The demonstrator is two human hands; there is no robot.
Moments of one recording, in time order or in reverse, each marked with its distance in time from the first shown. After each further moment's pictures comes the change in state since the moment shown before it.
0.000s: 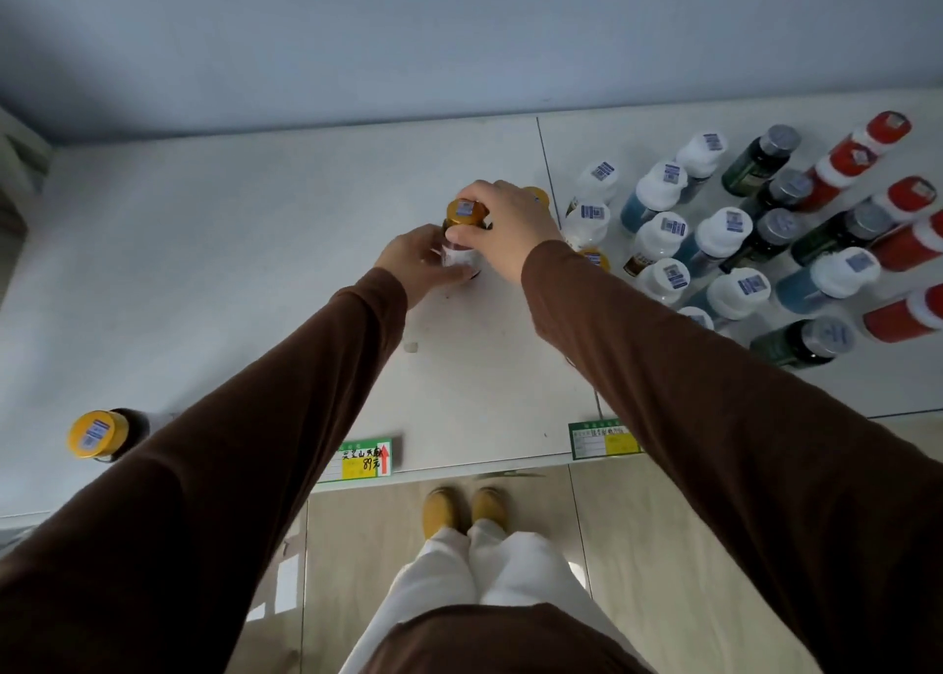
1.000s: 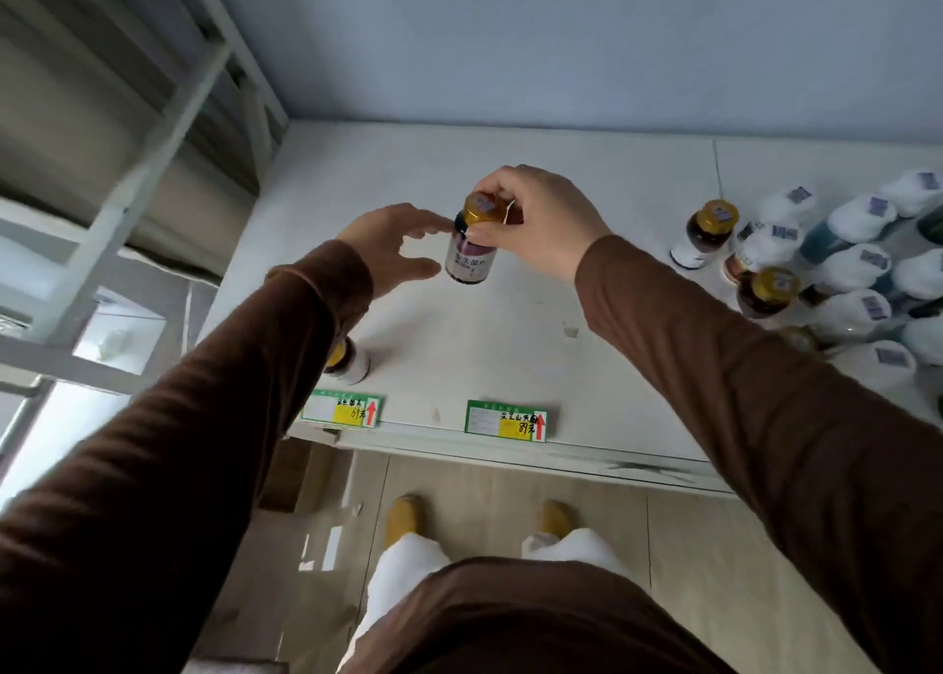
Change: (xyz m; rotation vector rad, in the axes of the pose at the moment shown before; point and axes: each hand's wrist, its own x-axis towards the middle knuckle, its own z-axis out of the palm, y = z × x) left_hand -0.132 -0.044 -0.197 0.360 0.086 0.045; right_hand -0.020 -0.159 0.049 0.138 -0.084 -0.301
